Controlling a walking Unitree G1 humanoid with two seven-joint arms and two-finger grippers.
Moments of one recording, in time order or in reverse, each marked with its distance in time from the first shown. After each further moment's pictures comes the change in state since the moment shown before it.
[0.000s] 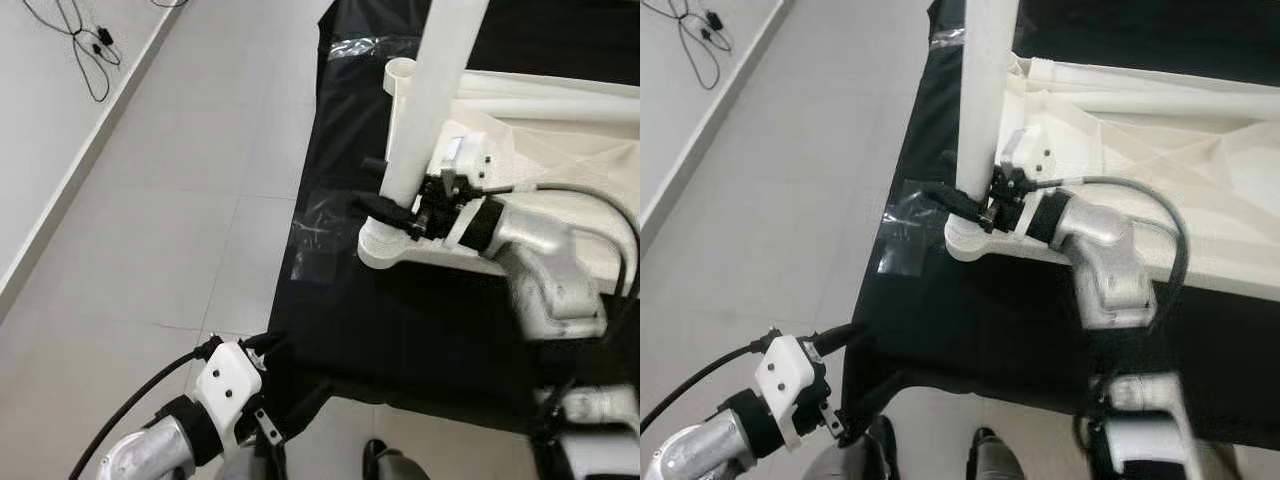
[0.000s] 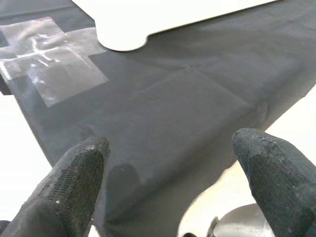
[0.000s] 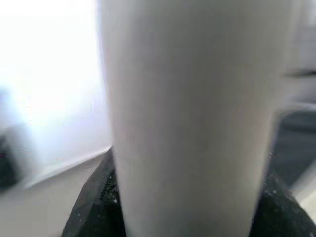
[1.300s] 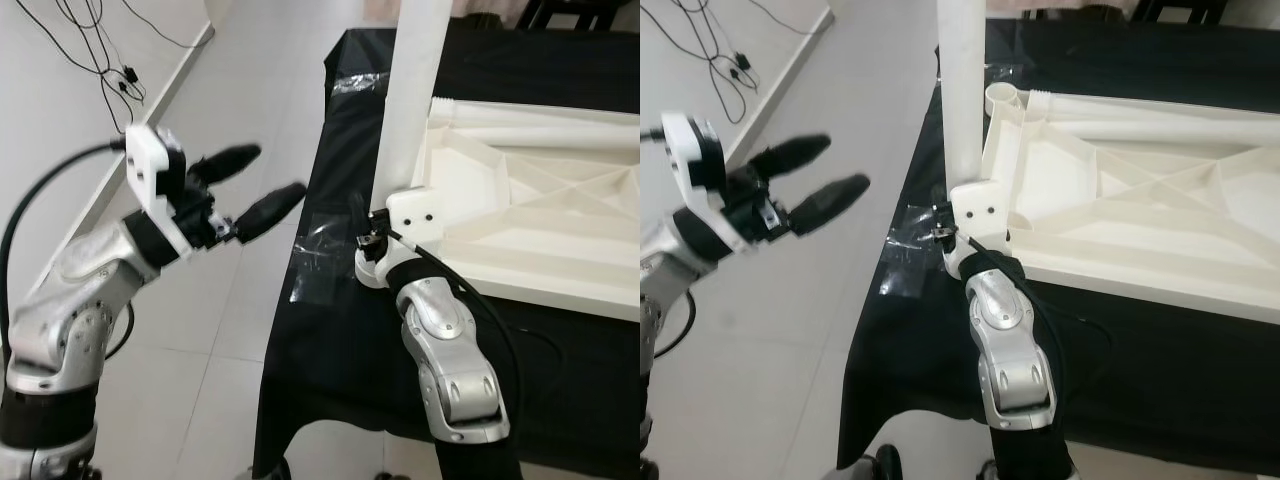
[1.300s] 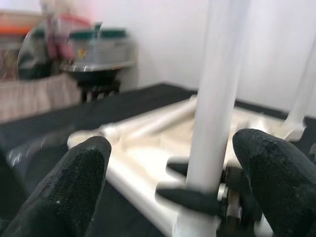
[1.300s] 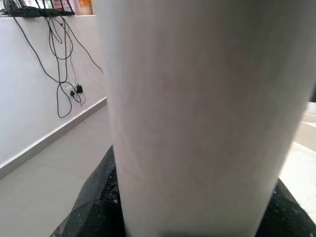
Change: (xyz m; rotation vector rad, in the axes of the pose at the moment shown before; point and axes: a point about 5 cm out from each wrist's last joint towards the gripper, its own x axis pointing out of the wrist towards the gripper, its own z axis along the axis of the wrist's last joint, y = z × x) left arm 0.038 0.115 0.142 -0.026 -0.431 -0.155; right arm 0.014 0.041 -0.023 -0.058 0.170 -0.508
